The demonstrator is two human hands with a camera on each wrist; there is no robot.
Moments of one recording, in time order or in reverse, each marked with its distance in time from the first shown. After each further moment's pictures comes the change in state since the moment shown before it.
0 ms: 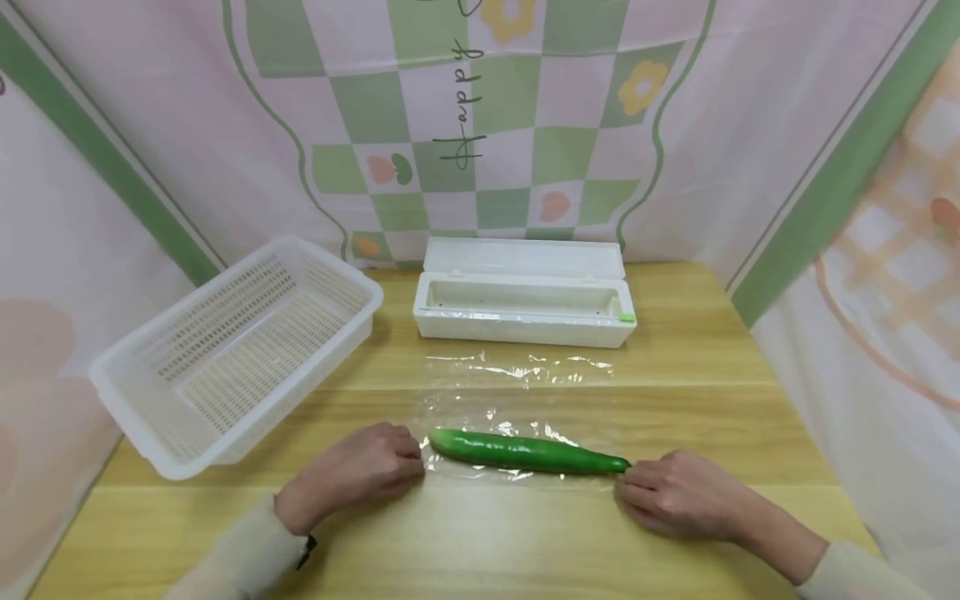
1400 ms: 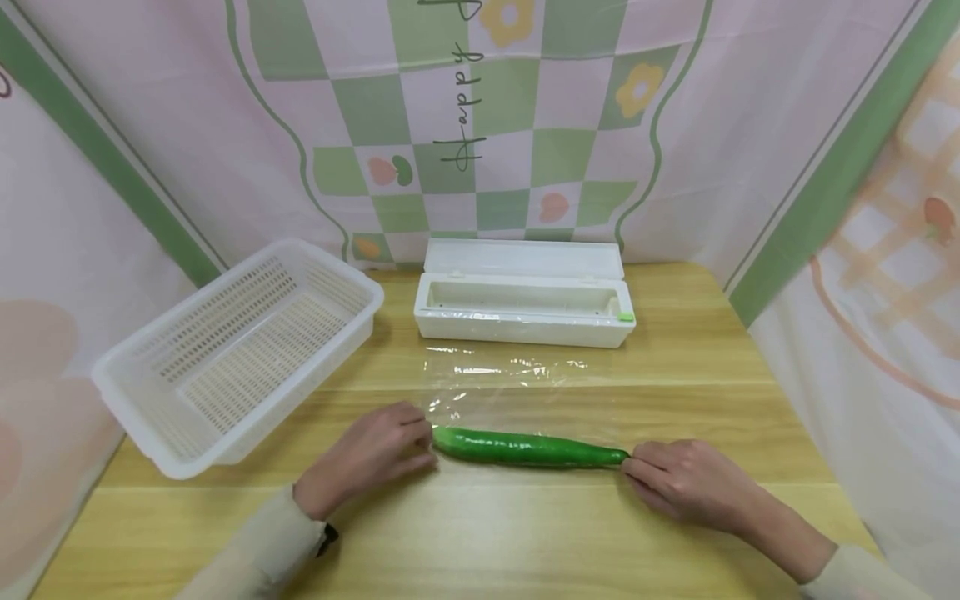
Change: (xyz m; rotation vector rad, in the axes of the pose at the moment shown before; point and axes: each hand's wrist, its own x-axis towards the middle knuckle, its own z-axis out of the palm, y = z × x) left_hand 0.016 -0.001 0.000 -0.161 0.047 -0.309; right_hand 0.001 0.000 -0.010 -0.039 0.035 0.218
